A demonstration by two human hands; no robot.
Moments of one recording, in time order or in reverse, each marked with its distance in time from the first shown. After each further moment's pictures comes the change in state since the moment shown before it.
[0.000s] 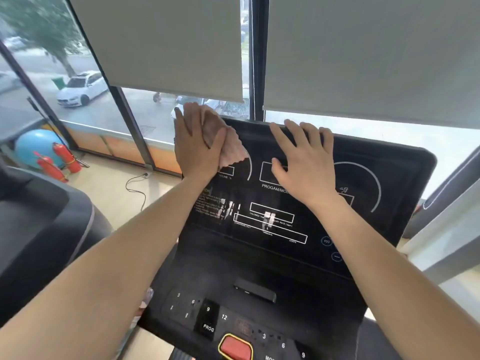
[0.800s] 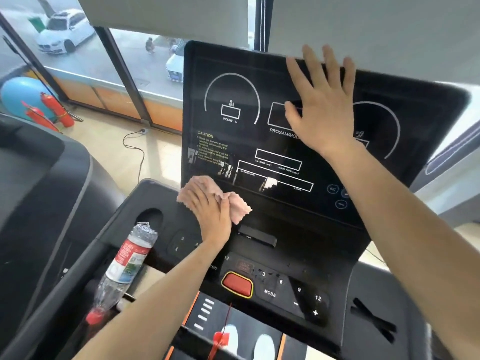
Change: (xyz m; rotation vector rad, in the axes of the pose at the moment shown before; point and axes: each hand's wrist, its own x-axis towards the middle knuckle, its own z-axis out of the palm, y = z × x) left_hand -0.255 -0.095 0.065 -0.166 -0.337 -0.309; right_hand -0.008 0.002 -0.002 -0.012 -0.069 -0.028
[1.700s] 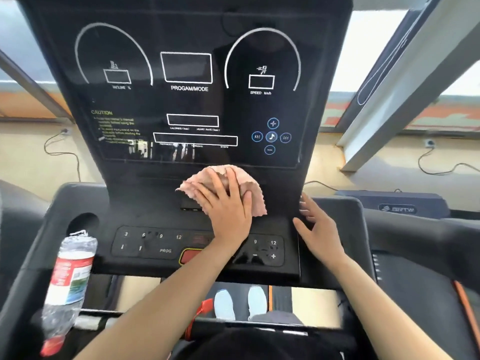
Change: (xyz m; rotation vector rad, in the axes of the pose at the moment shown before) left_hand -0.111 0.072 0.097 0.358 -0.077 0.434; right_hand -0.371 0.024 0.029 0.818 -0.393 0.940
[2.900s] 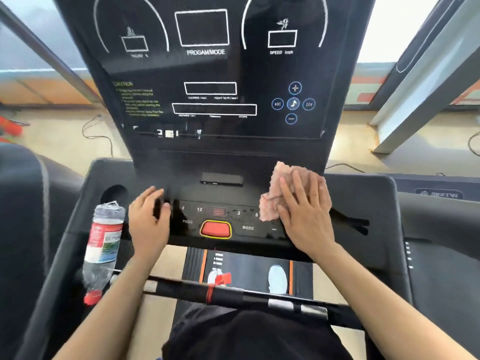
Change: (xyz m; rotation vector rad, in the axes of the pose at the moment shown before) left_hand -0.049 -0.196 -0.117 -0.121 0.030 -0.205; right_hand -0.015 0.001 0.071 -0.762 0.032 -0.422
